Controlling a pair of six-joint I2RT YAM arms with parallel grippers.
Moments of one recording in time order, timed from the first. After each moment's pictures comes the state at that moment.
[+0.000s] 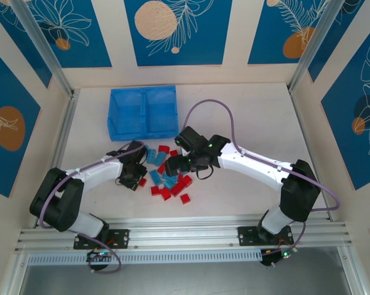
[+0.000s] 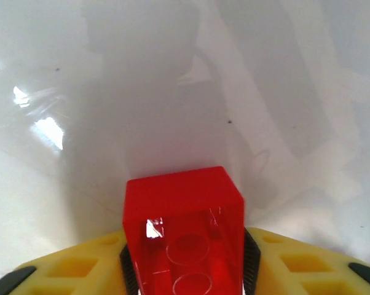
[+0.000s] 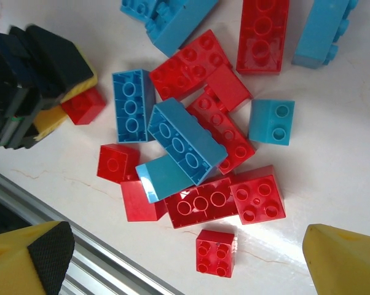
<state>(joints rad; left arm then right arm) -0.49 1.47 0.74 -0.64 -0.01 -1.51 0.91 1.55 1.26 -0.80 -0.10 0.59</state>
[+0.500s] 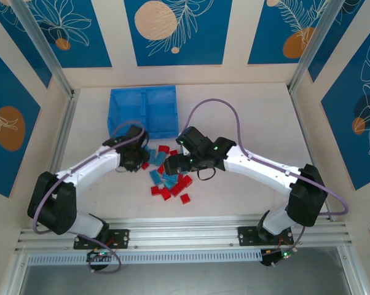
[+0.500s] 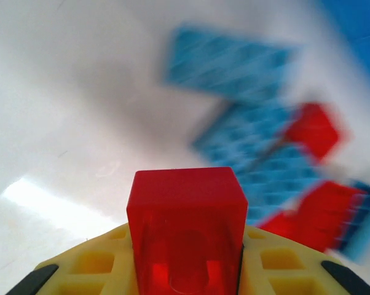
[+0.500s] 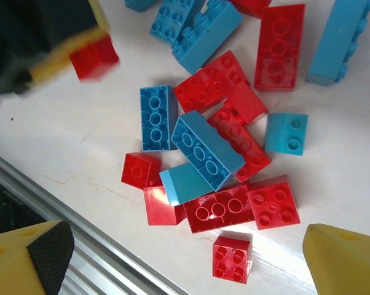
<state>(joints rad) -0.49 1.43 1.01 -0.71 -0.08 -1.16 0.91 1.48 1.22 -0.73 -0.10 0.61</state>
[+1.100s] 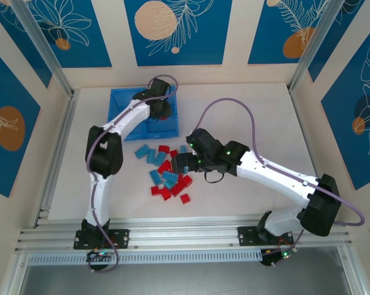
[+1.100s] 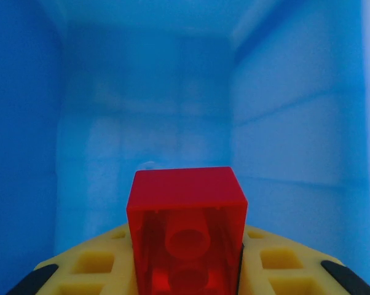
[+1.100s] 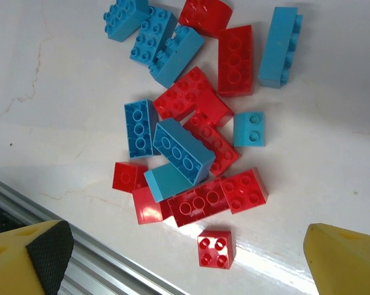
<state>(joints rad) -0.42 2.25 1.96 -0.73 -0.09 -0.53 0.92 1.35 1.16 -0.76 0.00 0.68</state>
